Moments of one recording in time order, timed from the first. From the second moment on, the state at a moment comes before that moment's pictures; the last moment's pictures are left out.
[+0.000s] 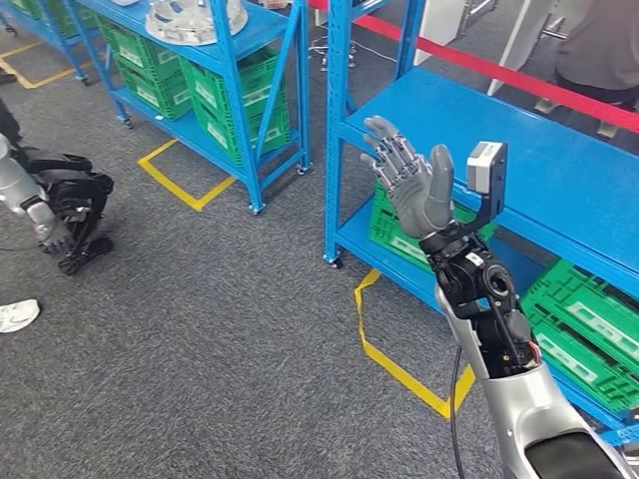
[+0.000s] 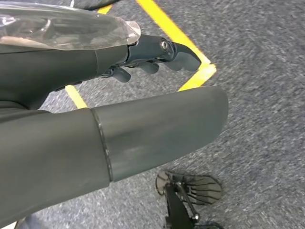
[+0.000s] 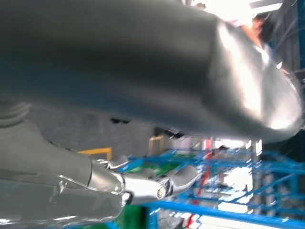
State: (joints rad) left arm -0.21 0.08 1.37 -0.16 -1.34 -0.08 -0.20; right arm -0.37 -0.13 0.14 -1.56 -0.34 0.29 -0.09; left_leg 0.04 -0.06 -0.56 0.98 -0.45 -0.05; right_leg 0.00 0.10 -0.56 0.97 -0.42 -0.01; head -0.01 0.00
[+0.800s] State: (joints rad) left arm -0.21 0.08 1.37 -0.16 -1.34 -0.09 -0.21; right arm -0.37 -0.13 0.14 -1.56 -0.34 0.29 -0.09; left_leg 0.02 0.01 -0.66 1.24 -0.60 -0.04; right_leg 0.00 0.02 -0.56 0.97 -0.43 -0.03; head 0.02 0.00
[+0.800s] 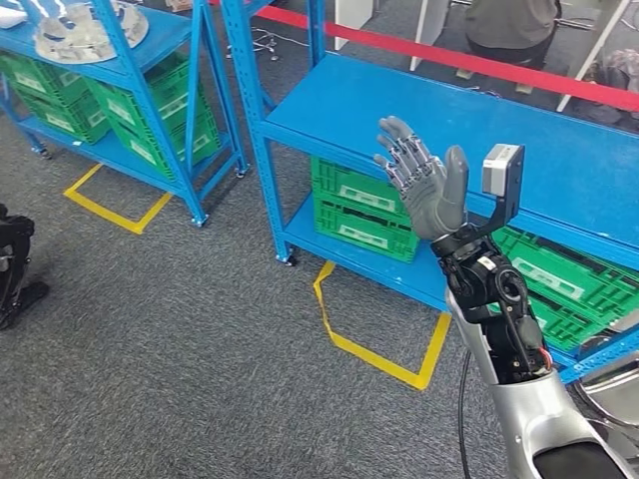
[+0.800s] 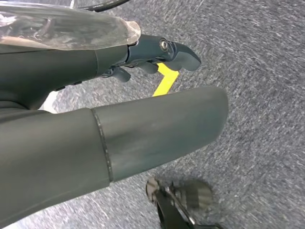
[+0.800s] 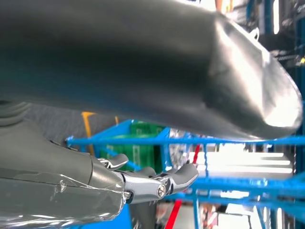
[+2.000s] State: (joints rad) left arm -0.23 0.08 1.37 -0.16 -1.34 -0.09 -0.21; right arm -0.34 -0.13 0.13 -1.57 -0.34 0.28 -0.08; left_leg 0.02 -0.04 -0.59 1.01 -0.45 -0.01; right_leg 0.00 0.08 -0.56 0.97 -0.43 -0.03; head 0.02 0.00
